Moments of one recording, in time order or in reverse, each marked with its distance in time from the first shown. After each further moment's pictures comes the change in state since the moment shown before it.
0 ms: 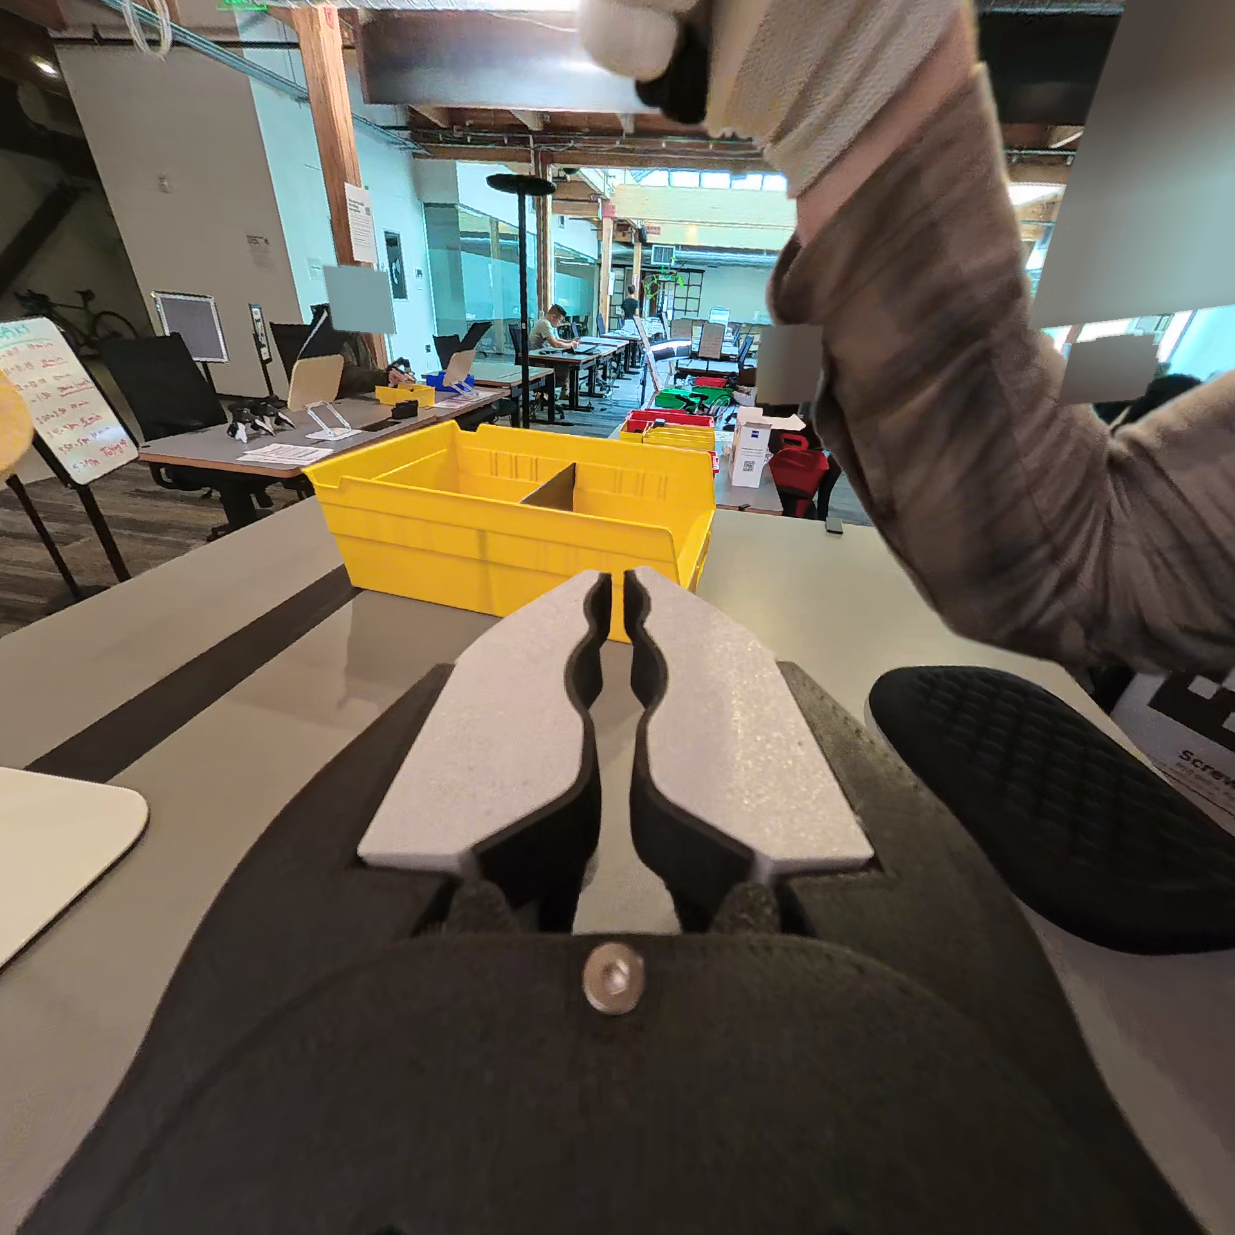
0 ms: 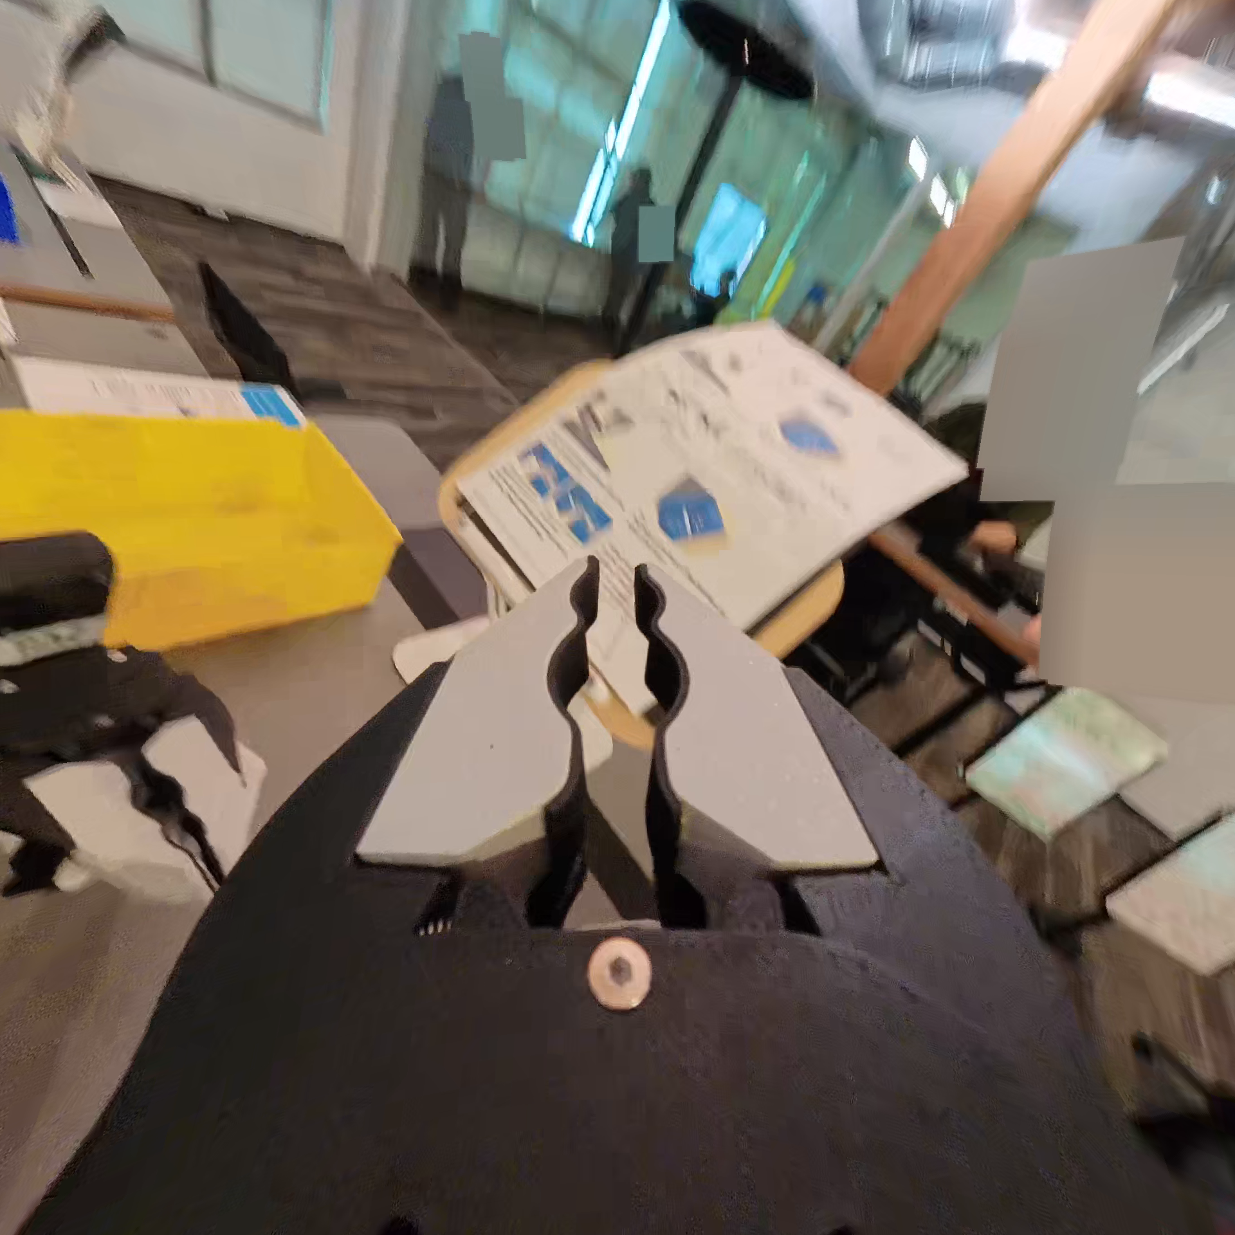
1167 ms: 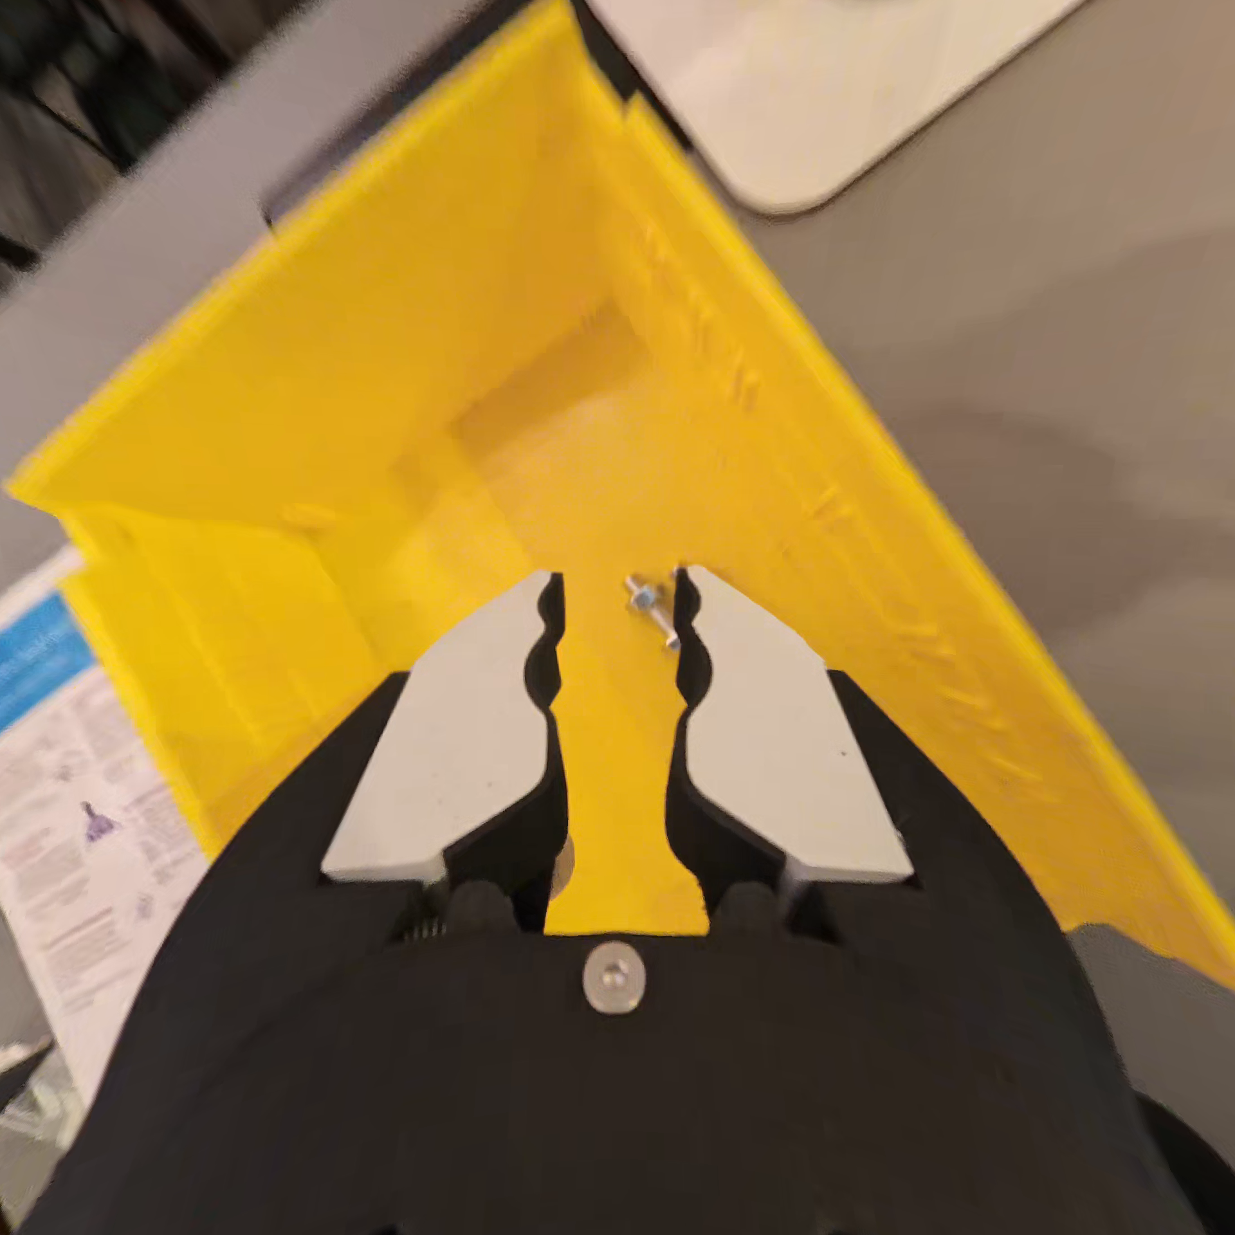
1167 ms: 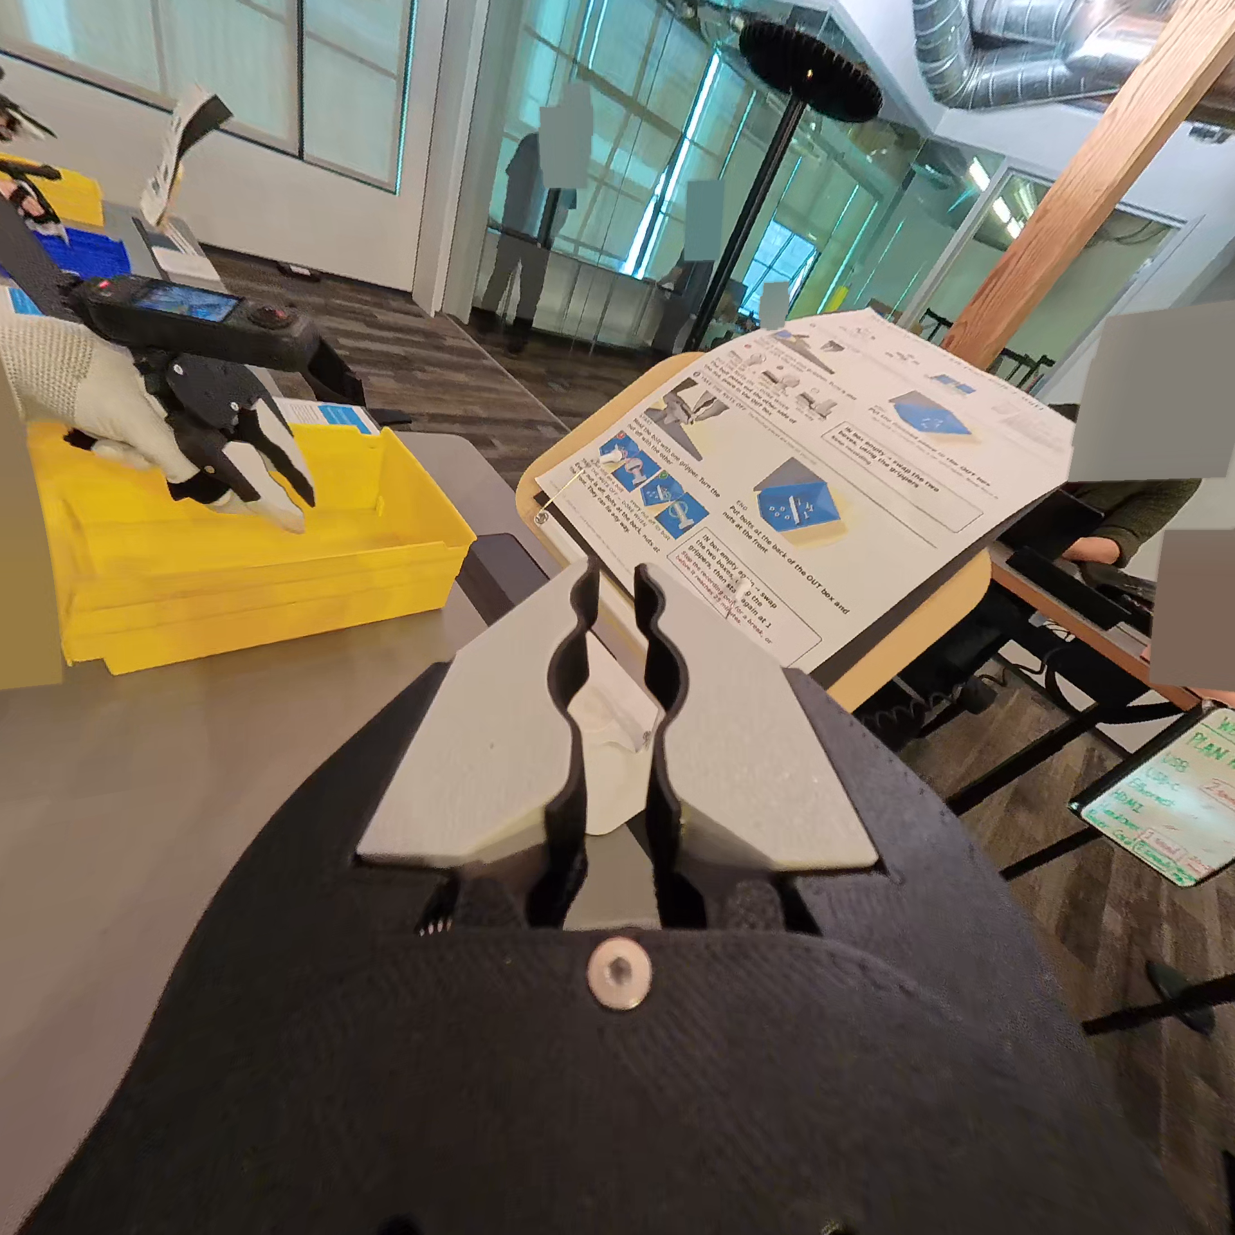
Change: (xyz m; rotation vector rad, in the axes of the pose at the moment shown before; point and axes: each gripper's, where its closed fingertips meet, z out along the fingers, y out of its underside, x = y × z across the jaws) left arm -0.171 0.052 -0.321 -1.033 -0.883 -0.204; right arm -0.051 0.037 0.031 0.040 -0.075 0.051
